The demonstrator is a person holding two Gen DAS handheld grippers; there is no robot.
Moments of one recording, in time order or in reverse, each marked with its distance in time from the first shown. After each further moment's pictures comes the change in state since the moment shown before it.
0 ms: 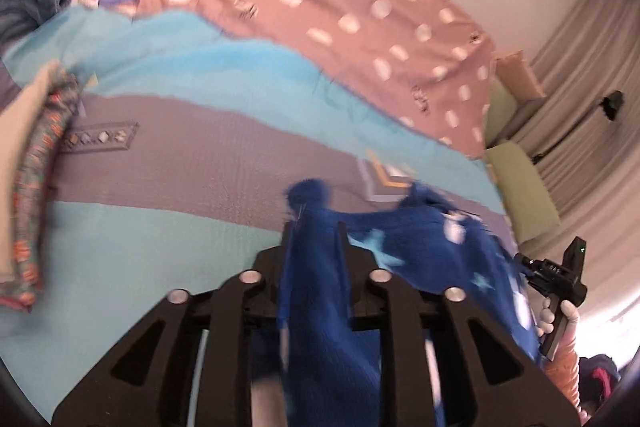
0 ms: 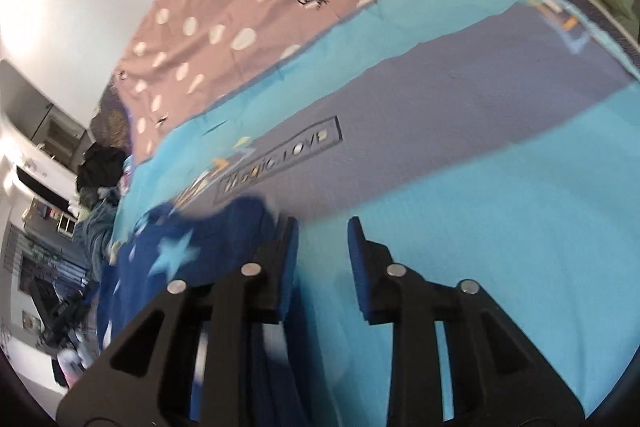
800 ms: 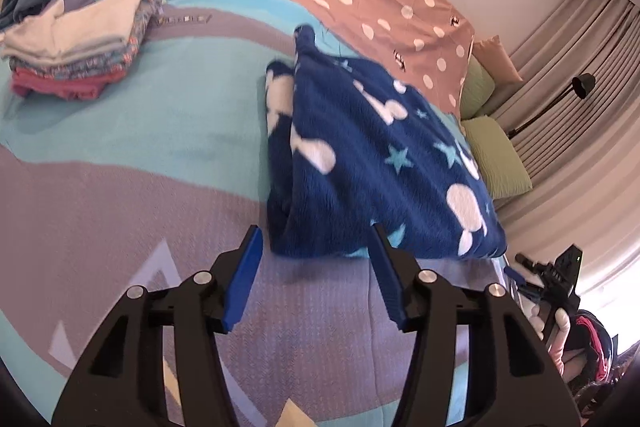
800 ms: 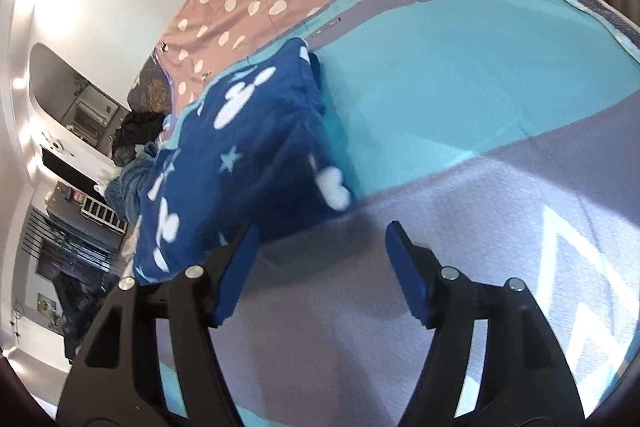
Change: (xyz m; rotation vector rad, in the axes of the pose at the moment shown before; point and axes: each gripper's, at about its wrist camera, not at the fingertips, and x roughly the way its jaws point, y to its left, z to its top) left arm -0.135 -0.002 -0.200 -0.092 0.063 -0.023; right arm -0.124 -0.011 -0.179 0.045 0.009 0.058
